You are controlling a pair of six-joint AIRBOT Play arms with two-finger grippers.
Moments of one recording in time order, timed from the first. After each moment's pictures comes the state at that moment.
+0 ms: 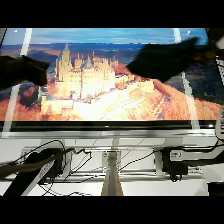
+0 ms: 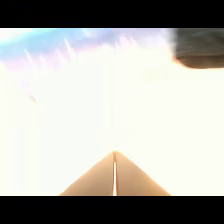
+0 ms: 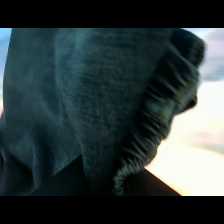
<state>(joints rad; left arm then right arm) -0.12 -0.71 1.22 1.25 -1.11 -1.23 -0.31 -1.51 1.57 -1.33 1.13 1.71</state>
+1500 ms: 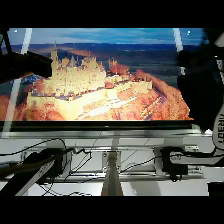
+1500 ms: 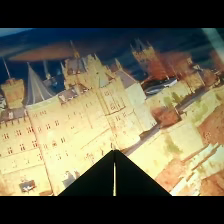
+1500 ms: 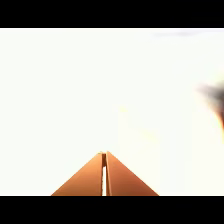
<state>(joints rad) -0.10 -0.86 1.22 1.26 -1.05 -1.23 -0.04 -1.45 1.57 -1.39 1.33 1.49</state>
